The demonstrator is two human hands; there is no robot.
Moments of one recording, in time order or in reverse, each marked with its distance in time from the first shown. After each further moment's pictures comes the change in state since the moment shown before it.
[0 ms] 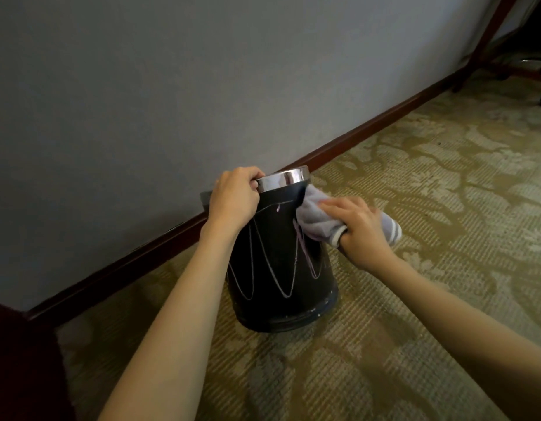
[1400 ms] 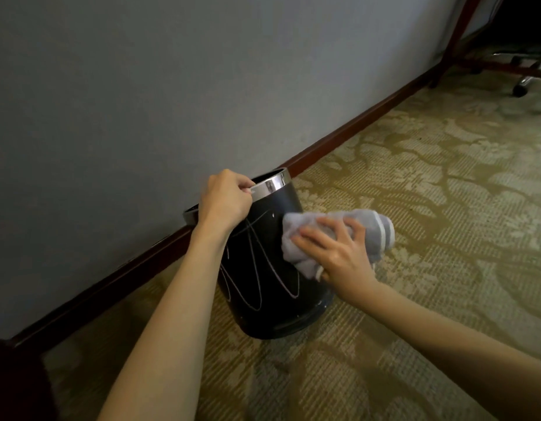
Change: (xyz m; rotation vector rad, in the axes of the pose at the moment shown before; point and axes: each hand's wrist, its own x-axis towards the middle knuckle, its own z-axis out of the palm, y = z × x) left_hand 0.000 0.028 -0.003 0.024 -0.070 -0.069; right_hand -0.042 -0.007 0.010 -0.410 0.169 -0.326
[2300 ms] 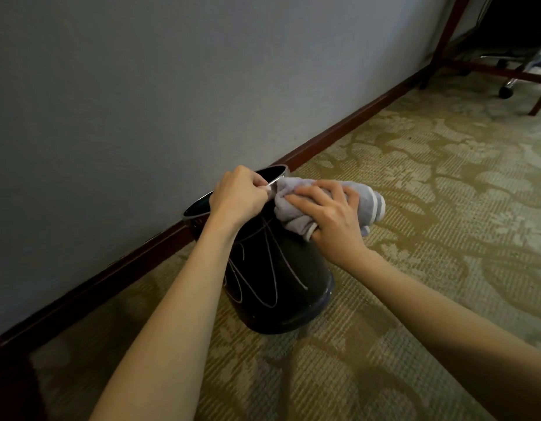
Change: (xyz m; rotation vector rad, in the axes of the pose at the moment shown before) left_hand -0.013 0.028 0.008 -0.003 -0.150 0.033; right_hand 0.039 0.017 -0.008 0.144 0.102 0.176
